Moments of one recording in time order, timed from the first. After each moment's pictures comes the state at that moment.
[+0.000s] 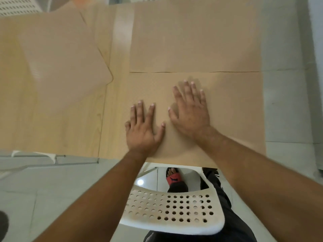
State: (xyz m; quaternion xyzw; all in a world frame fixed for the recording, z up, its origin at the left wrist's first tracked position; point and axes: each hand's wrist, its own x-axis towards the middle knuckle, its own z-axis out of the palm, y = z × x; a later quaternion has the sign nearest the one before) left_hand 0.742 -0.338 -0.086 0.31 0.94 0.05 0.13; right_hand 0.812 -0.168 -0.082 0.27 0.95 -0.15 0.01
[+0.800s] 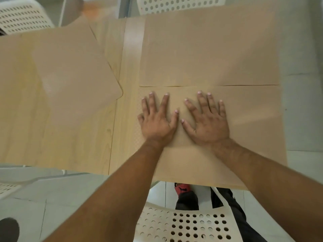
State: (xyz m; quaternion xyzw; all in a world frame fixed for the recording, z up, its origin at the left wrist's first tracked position) left_hand 0.688 -0.269 -0.086 0.26 0.95 0.07 0.14; right_hand 0.809 -0.146 -0.105 0.28 0.95 -0.11 0.00
